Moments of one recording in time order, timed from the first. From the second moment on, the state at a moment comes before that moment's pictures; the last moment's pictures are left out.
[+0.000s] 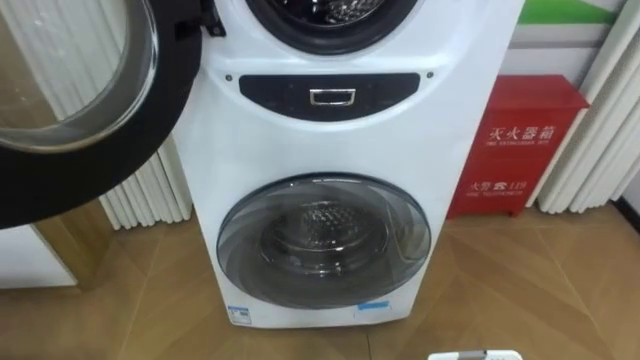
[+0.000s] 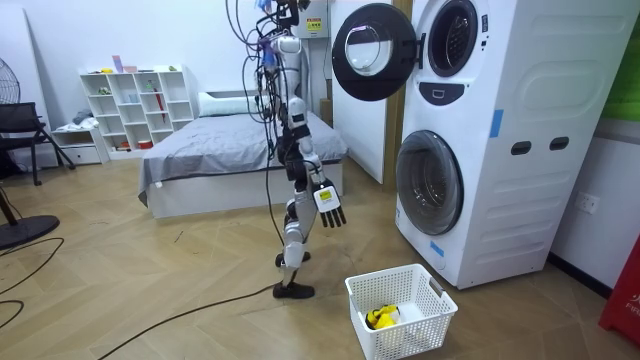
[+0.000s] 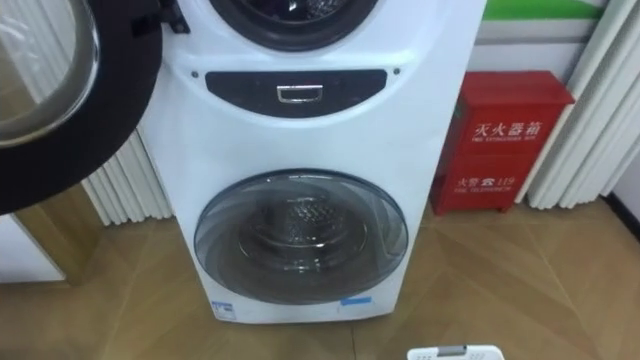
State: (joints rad) left arm 0.13 0.17 0.03 1.12 -0.04 -0.08 0.10; right arm 0.06 -0.22 0.07 1.24 0.17 -0.03 0.05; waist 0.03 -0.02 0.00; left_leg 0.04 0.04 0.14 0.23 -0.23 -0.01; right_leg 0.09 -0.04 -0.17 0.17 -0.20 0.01
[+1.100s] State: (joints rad) left arm -0.16 0.50 0.35 1.01 -0.38 -0.07 0.15; right arm 0.12 -0.30 -0.18 1.15 -0.06 -0.08 0.03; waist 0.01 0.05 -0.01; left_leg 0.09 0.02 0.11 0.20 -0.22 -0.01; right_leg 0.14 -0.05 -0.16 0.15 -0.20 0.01
